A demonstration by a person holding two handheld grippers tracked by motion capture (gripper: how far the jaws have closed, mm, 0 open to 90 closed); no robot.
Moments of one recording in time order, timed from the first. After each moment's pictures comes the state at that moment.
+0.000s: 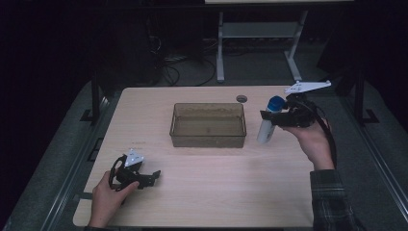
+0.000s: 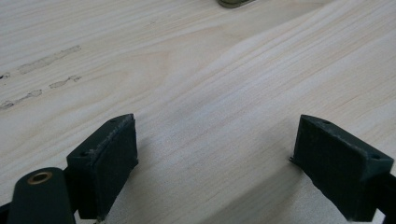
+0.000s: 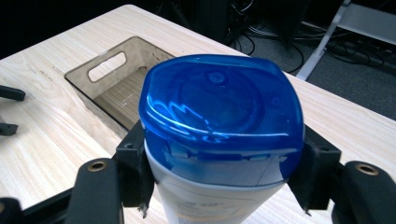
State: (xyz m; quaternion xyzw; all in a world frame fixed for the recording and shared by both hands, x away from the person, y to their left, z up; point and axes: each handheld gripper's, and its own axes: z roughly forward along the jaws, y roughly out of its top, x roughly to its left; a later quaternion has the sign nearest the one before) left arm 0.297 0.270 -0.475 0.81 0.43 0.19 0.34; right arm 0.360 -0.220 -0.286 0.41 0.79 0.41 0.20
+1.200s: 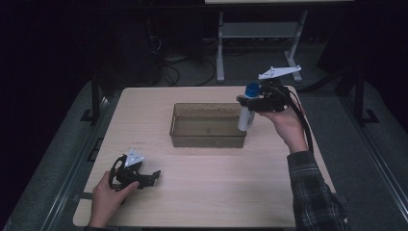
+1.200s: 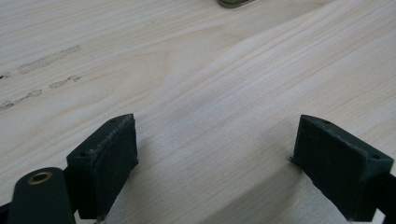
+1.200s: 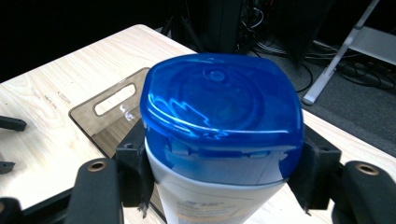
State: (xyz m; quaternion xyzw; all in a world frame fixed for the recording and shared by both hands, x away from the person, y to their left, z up) left arm 0.297 0.270 -0.475 0.81 0.43 0.19 0.34; right arm 0.400 -0.166 -0.276 0.38 0.79 0.43 0.20
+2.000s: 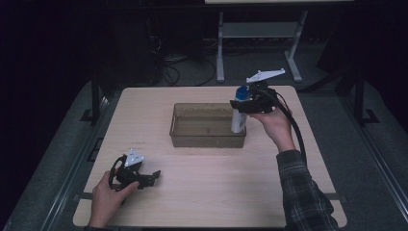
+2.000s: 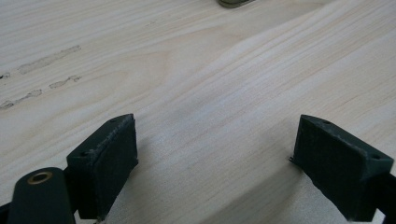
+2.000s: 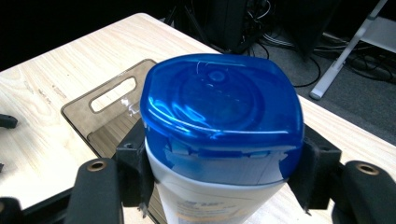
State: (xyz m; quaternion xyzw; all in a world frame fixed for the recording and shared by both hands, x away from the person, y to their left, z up) left arm 0.297 0.270 -0.475 0.81 0.43 0.19 0.34; right arm 0.416 -0.145 -0.297 0.38 0.80 0.42 0.19
